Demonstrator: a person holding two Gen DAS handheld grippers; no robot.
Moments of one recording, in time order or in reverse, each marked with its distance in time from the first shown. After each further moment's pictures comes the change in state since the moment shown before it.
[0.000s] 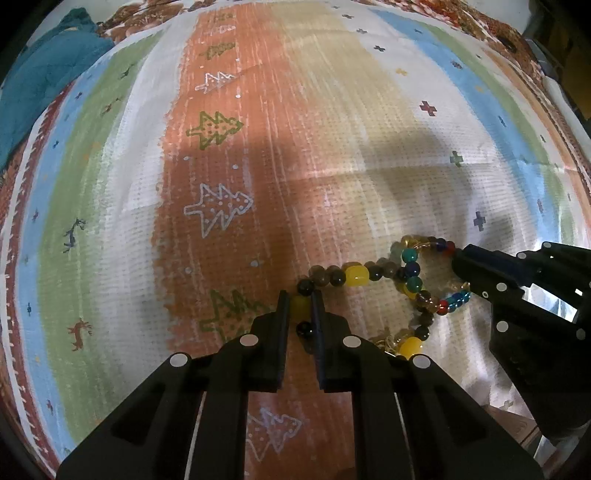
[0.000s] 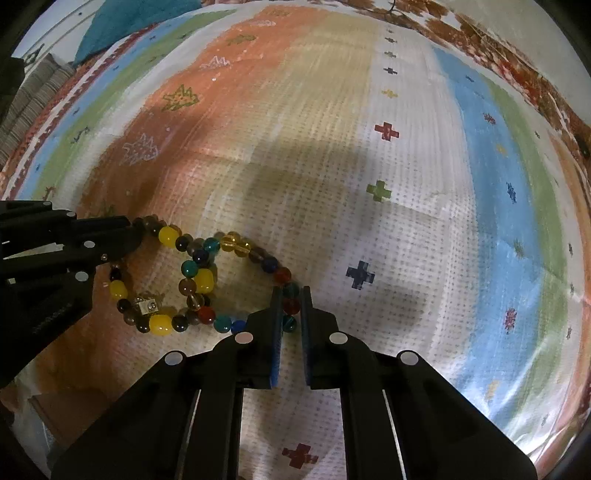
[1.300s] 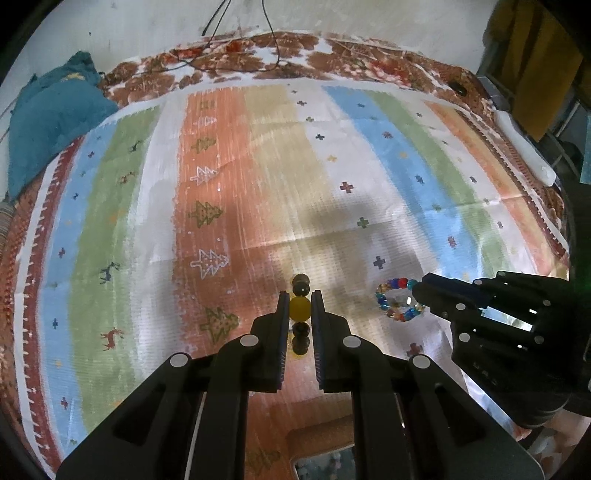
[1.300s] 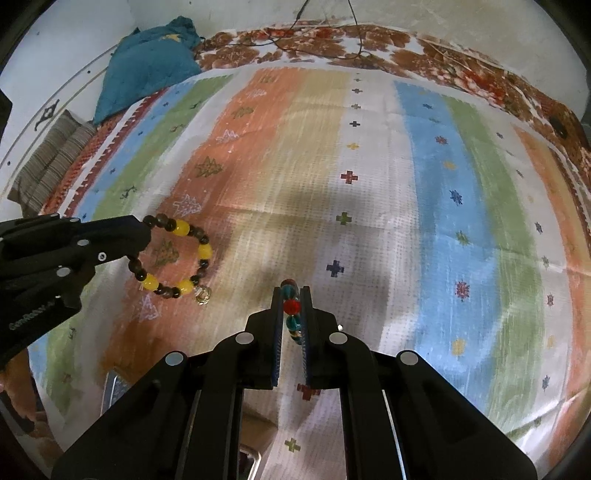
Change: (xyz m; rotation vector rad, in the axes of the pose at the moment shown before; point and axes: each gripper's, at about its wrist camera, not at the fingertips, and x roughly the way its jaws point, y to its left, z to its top) left arm -0.108 -0.031 -0.013 0.036 -0.230 -0.088; right arm -0.090 -0.020 -0.024 0.115 -0.155 0.078
